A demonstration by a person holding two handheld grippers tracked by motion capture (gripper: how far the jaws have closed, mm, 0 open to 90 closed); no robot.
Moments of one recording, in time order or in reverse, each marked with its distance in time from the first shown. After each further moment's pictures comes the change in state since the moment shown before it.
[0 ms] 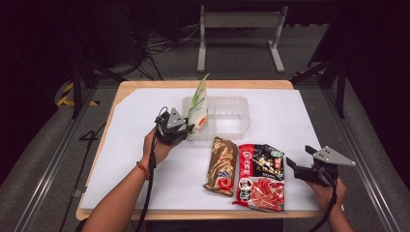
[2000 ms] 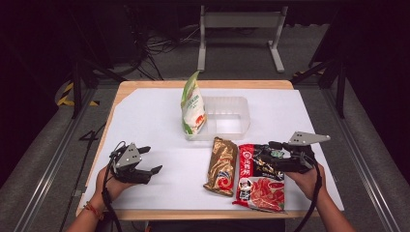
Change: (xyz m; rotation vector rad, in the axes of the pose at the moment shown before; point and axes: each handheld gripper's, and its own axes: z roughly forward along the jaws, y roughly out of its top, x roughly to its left) left arm -0.004 -0.099 -0.105 0.044 -0.095 0.017; right arm 0.042 0.069 0.027 0.073 0.431 -0.042
